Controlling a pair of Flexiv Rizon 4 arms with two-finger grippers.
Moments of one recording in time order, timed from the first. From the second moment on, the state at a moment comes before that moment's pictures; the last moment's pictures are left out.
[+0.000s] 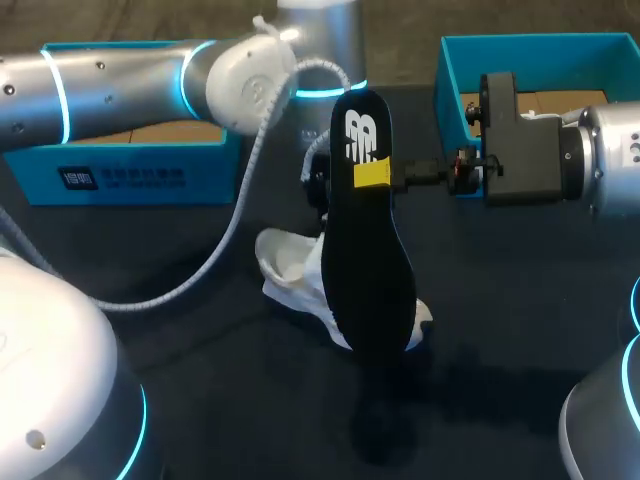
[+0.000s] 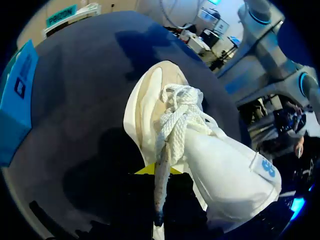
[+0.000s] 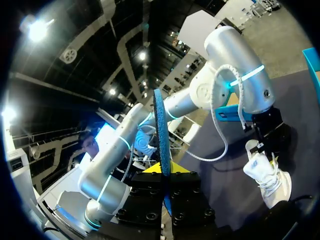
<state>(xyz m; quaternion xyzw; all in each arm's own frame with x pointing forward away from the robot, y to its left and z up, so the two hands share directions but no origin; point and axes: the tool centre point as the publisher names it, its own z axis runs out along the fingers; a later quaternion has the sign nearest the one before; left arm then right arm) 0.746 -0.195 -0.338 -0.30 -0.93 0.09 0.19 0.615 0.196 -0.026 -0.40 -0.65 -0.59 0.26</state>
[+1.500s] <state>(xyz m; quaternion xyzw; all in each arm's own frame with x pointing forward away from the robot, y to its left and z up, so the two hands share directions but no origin) 0.771 -0.179 -0.338 -0.64 -0.72 -0.01 0.25 0.615 0.196 -0.026 -0.40 -0.65 -0.59 0.26</state>
